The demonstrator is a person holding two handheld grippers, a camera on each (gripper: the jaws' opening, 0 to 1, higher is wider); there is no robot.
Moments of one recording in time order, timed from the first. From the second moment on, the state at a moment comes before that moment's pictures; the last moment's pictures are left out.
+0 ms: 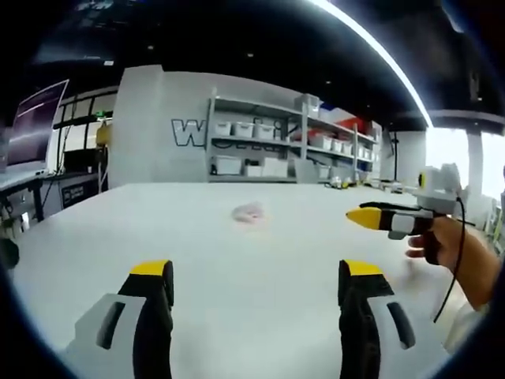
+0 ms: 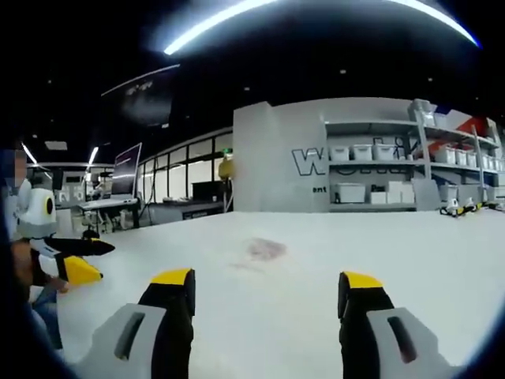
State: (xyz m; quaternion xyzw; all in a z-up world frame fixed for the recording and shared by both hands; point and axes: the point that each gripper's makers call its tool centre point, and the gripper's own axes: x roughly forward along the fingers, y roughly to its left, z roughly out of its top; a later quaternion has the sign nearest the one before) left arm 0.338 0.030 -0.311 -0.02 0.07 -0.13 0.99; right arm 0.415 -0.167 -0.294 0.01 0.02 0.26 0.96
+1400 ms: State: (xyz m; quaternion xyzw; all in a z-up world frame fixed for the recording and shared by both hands) left arm 0.340 0.056 -0.309 0.03 0.05 -0.06 1.00; right arm 0.410 -0.182 -0.306 -0.04 0.03 0.22 0.98
